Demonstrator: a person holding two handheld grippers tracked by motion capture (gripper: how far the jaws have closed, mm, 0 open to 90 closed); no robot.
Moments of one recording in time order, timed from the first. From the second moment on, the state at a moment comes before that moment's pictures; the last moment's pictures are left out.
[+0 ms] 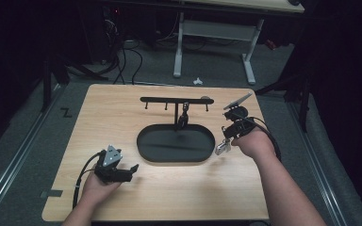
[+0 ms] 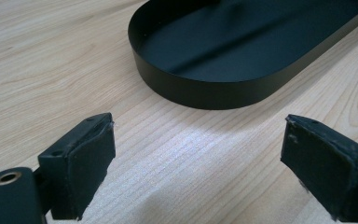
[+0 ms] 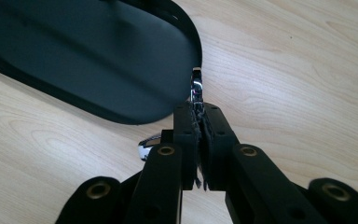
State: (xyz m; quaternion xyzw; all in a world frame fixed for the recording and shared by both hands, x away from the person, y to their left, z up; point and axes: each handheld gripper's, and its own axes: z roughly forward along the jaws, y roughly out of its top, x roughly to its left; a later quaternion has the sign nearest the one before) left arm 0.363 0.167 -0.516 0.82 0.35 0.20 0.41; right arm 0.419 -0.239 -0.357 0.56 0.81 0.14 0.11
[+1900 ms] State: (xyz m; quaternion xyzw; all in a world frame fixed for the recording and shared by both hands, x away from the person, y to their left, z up) left arm 0.364 0.168 -0.522 0.82 0.35 0.19 0.40; right arm 0.465 -0.203 -0.328 0.52 0.82 0.19 0.12
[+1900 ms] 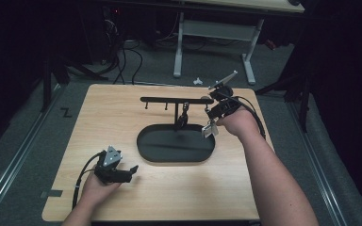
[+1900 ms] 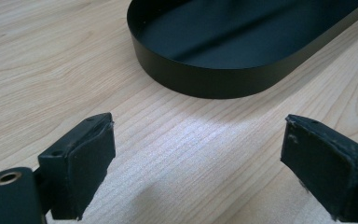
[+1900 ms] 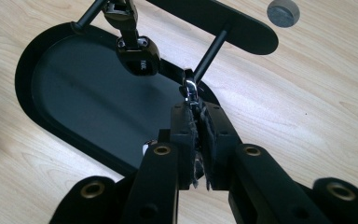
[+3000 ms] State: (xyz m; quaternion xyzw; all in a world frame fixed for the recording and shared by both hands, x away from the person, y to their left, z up) left arm 0.364 0.167 -0.524 0.83 0.35 0.19 0.40; right arm 0.465 -0.204 -0.343 0.53 0.82 0.18 0.12
